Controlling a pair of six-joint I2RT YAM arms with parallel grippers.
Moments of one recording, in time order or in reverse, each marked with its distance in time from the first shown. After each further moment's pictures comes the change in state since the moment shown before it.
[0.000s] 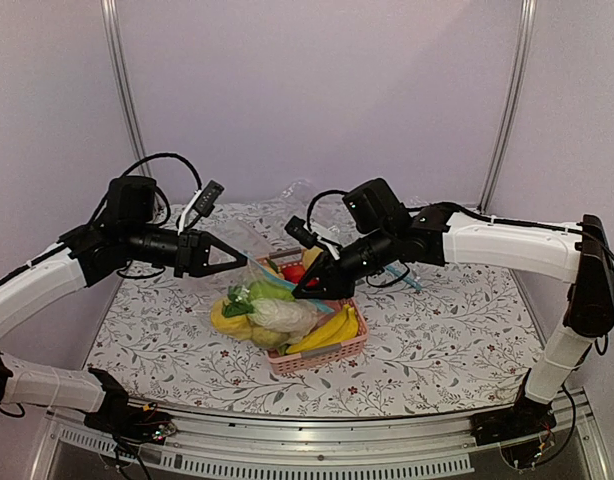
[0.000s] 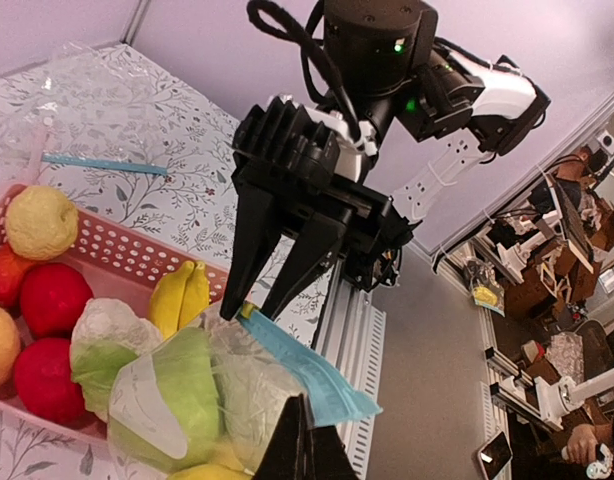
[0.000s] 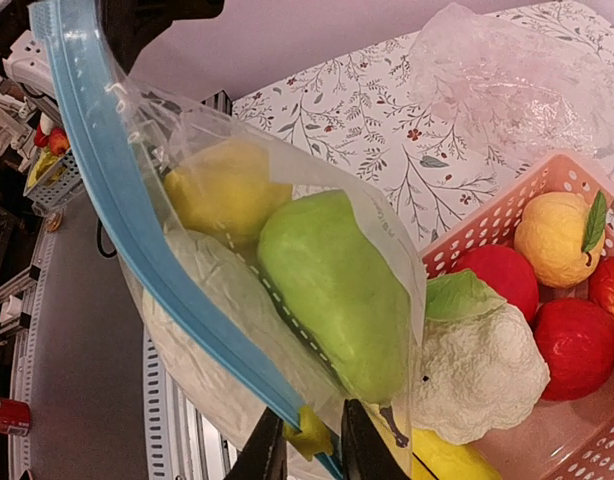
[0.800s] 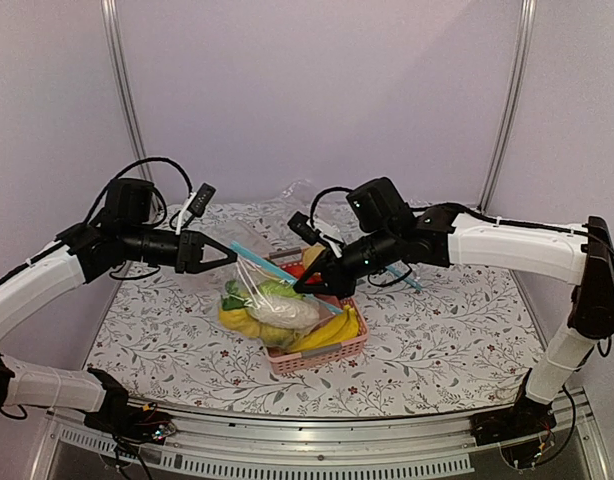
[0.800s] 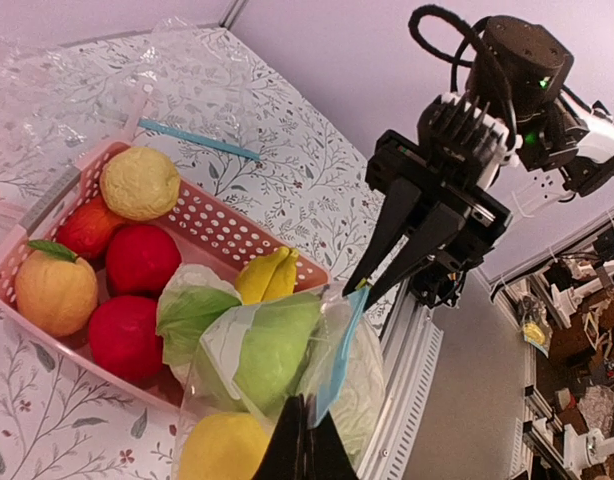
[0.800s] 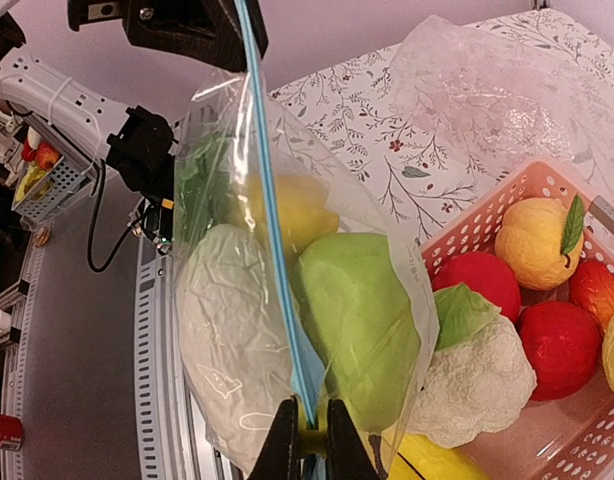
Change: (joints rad) left arm 0.068 0.003 0.005 -0.098 -0.163 0.009; right arm 0.001 -0.025 -0.023 0.025 0.047 0.014
